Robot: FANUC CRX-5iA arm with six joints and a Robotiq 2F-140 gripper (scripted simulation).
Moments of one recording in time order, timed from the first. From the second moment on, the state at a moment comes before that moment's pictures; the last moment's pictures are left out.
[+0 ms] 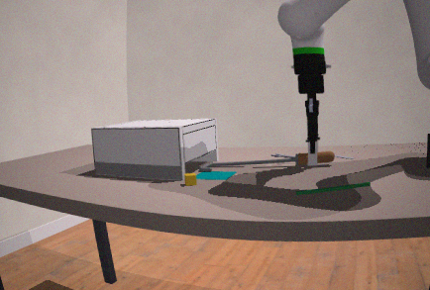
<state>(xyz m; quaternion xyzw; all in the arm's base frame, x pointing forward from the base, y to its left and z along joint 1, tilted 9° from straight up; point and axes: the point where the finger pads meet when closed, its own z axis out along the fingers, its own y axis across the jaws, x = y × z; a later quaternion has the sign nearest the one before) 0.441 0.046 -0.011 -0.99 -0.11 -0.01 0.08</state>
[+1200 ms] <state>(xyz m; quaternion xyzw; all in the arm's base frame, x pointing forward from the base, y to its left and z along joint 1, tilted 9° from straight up) 0.525 0.065 -0.008 -0.99 -0.11 -0.01 0.08</state>
